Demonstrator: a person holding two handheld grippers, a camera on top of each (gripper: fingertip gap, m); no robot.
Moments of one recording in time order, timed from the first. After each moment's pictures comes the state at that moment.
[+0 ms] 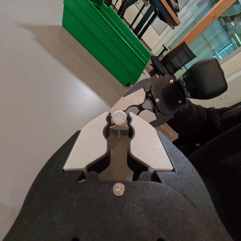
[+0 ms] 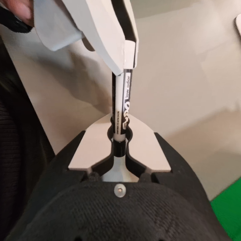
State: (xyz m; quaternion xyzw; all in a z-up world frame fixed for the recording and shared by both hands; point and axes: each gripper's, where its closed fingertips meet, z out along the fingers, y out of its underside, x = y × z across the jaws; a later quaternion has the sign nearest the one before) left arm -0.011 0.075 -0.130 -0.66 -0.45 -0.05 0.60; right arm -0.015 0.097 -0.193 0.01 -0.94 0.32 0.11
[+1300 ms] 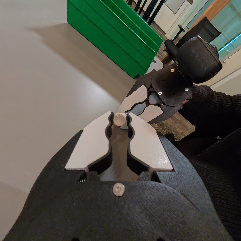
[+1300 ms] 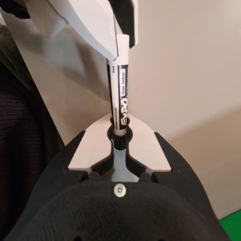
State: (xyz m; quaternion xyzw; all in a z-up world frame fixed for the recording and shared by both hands) left arm -0.011 0.072 -0.138 -0.71 -0.43 -0.01 0.56; right arm -0.005 0.107 -0.210 -0.03 -0.95 0.29 0.03
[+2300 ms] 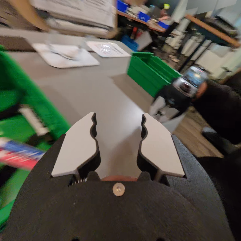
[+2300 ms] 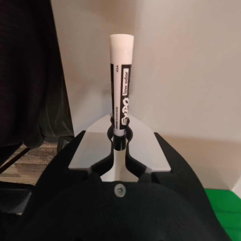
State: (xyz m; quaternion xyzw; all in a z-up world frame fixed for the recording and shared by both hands) left arm 0.028 -0.068 -0.056 -0.62 -0.52 0.19 0.56; right arm -0.005 0.123 -0.186 0.21 -0.97 0.08 -0.02
